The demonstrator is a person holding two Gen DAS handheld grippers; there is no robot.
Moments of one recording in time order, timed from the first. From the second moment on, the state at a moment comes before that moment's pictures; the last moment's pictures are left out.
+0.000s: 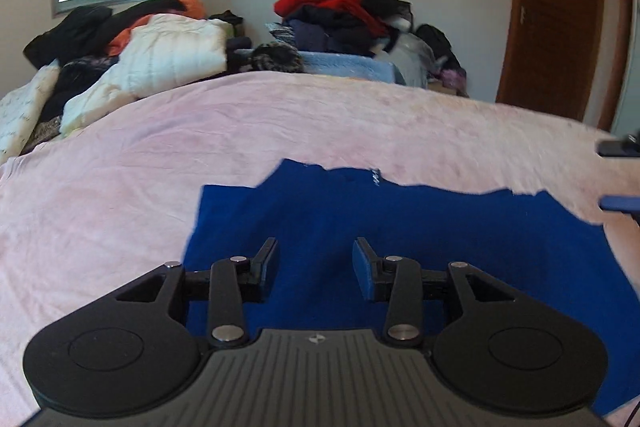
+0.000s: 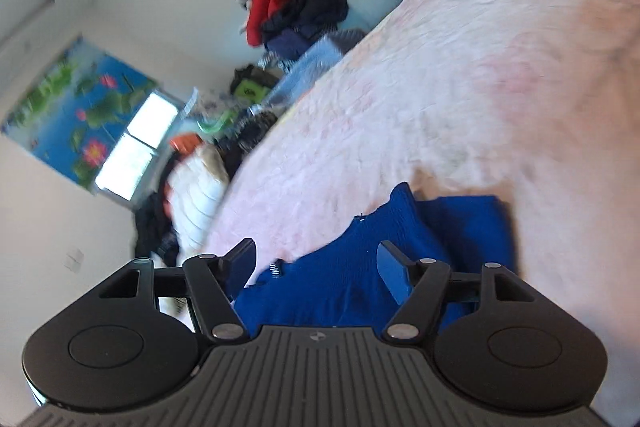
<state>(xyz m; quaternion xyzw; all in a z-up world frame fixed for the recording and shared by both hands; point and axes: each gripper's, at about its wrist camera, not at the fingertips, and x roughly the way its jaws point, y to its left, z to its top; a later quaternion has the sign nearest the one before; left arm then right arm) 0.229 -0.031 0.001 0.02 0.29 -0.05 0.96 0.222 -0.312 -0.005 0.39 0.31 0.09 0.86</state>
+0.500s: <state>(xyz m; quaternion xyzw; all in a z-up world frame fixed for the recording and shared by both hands) 0.244 -0.039 -0.041 0.03 0.33 -0.07 0.94 0.246 -0.275 -0.029 0.25 0.37 0.06 0.89</state>
